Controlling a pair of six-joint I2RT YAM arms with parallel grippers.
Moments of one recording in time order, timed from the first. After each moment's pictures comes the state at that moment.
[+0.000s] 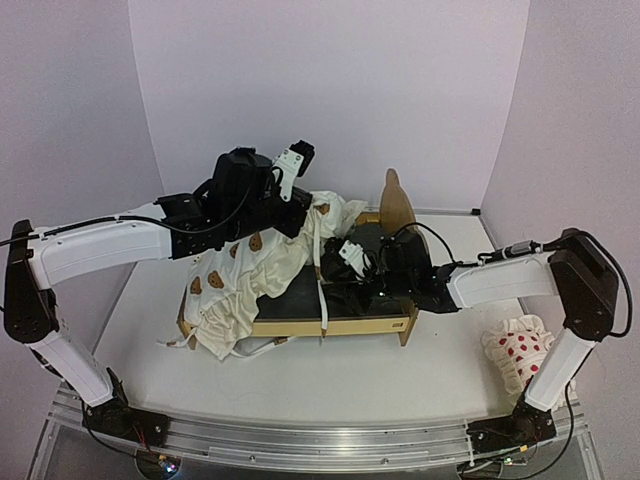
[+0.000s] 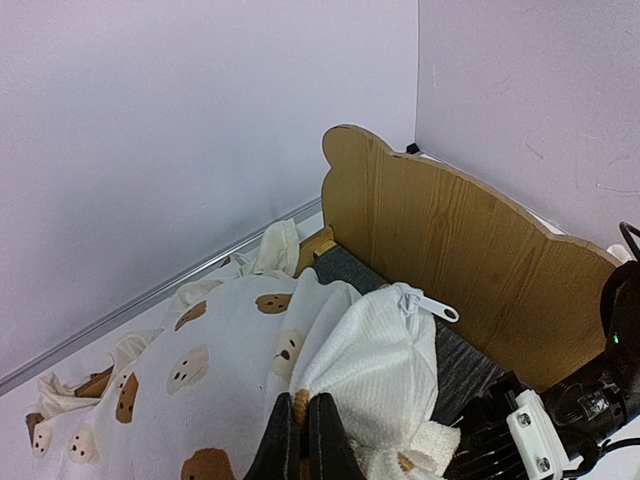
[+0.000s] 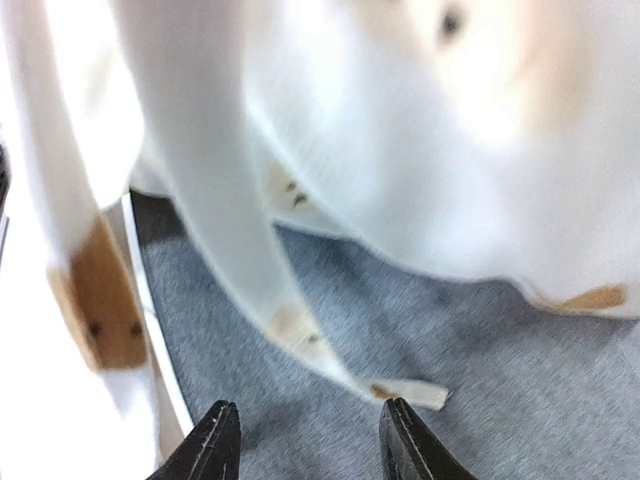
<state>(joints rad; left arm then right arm) -0.97 1.57 1.39 -0.11 -0.30 0.00 0.81 1.73 0.95 0.32 -0.26 -0.19</state>
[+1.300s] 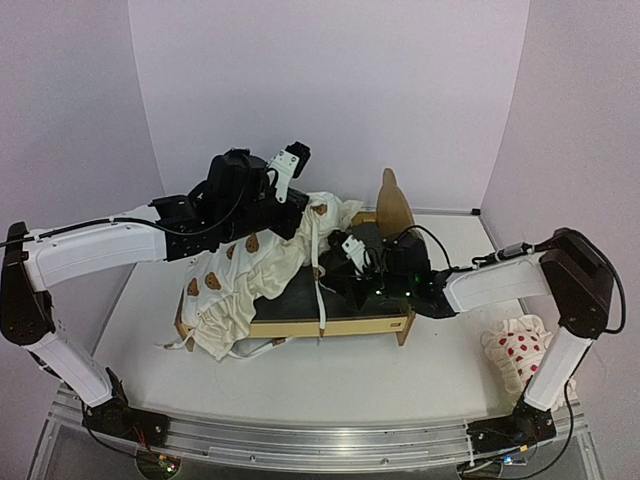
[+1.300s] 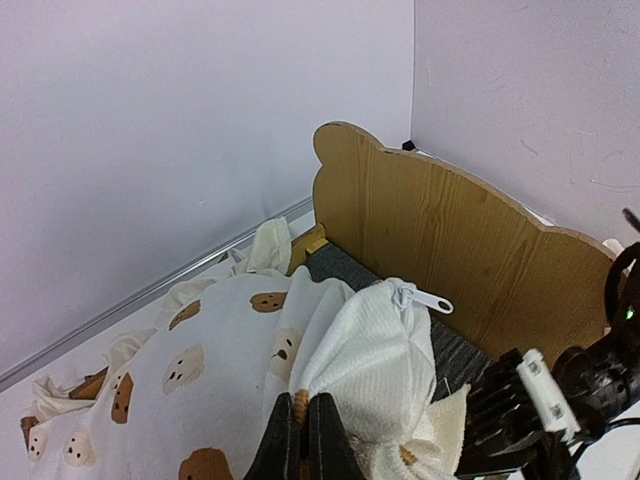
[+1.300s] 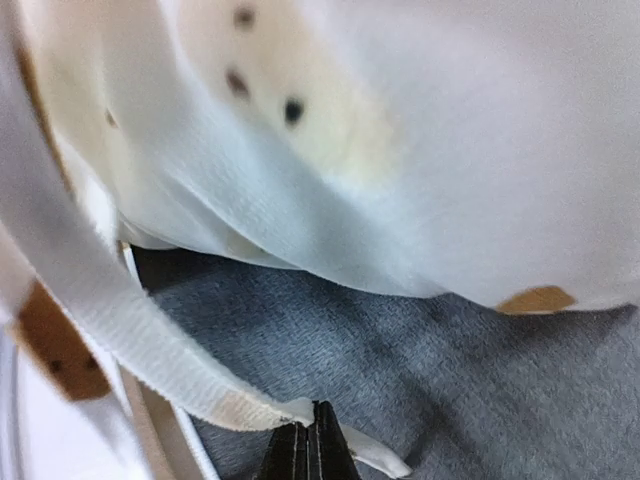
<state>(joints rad) -0.96 1.54 1.36 -0.11 -0.28 0.00 0.81 1.74 0.92 0.46 -0.26 -0.05</state>
